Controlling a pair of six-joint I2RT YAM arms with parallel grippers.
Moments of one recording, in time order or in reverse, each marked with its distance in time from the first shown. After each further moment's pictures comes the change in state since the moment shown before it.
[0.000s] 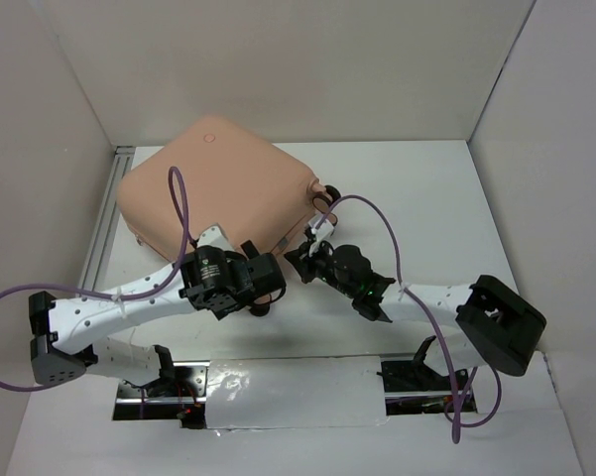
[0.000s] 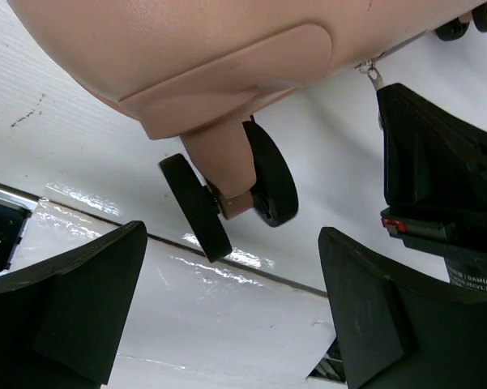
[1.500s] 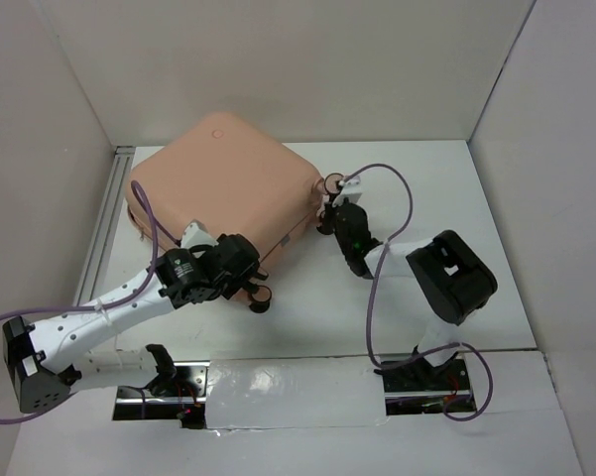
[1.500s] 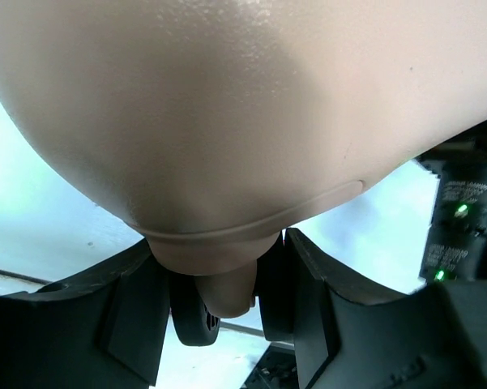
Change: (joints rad) left arm 0.243 -0.162 -0.274 0.392 0.074 0.088; right arm -0.288 0.365 0.215 0.066 0.303 0.051
